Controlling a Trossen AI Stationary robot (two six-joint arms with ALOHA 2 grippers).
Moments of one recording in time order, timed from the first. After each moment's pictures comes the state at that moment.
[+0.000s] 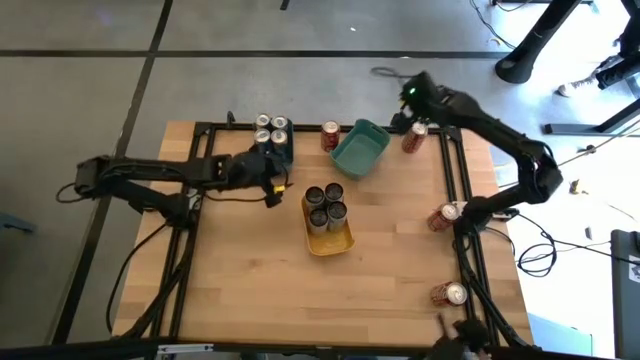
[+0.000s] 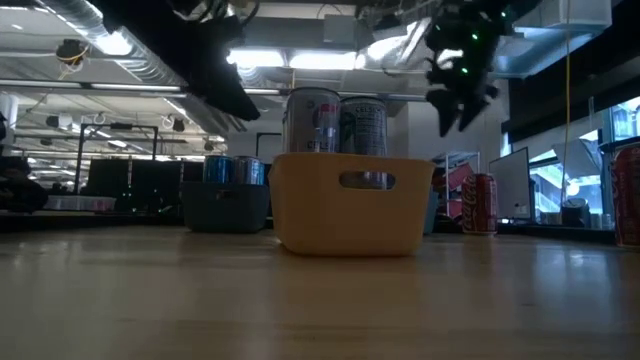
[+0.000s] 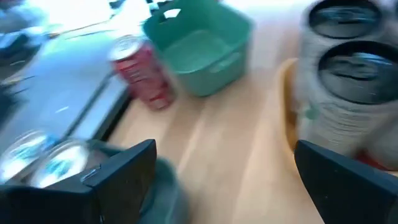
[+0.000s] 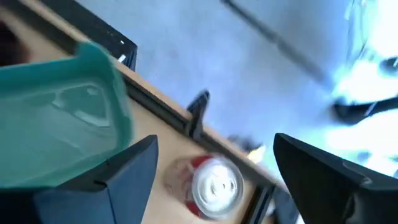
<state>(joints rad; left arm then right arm) 0.18 1.15 0.76 -0.22 -0.32 0.09 -0.81 1.42 1.31 -0.83 0.34 -0.03</state>
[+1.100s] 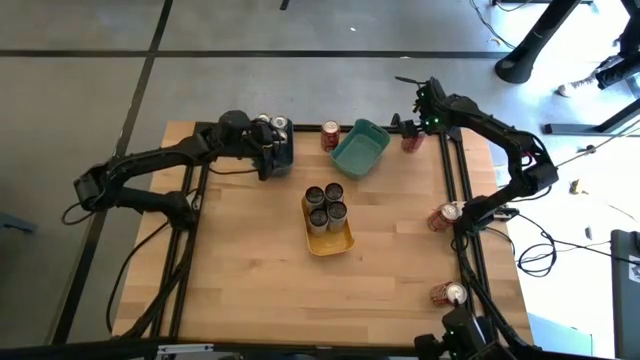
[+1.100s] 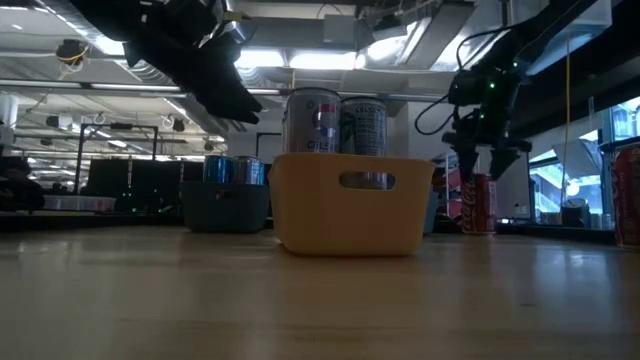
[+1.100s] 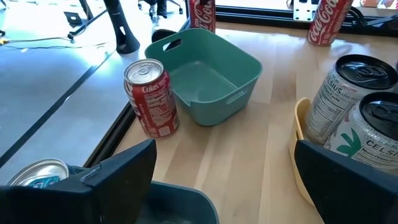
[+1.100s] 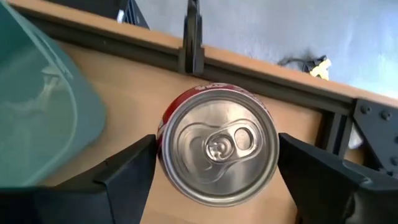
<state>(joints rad) 0.60 1.15 0.76 -0.11 0.24 0.22 -1.05 1.49 1.08 -0.72 0.06 0.21</state>
